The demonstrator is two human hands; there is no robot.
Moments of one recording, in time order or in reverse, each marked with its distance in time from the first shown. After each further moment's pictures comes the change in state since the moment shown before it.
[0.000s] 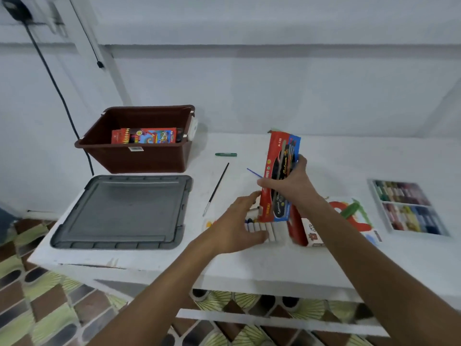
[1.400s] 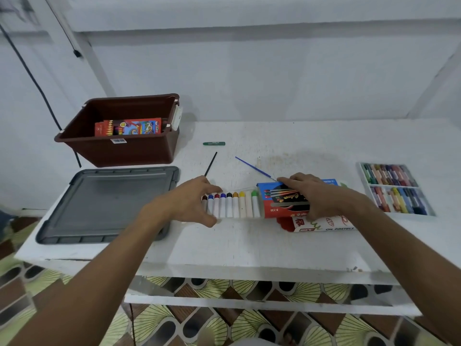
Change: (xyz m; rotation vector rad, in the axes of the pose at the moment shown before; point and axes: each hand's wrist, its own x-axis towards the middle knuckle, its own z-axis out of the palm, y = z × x) left_hand 0.009 -0.013 -0.067 0.539 -0.193 -0.061; right_hand -0.005 0.042 -0.088 -1.169 -0.596 -0.265
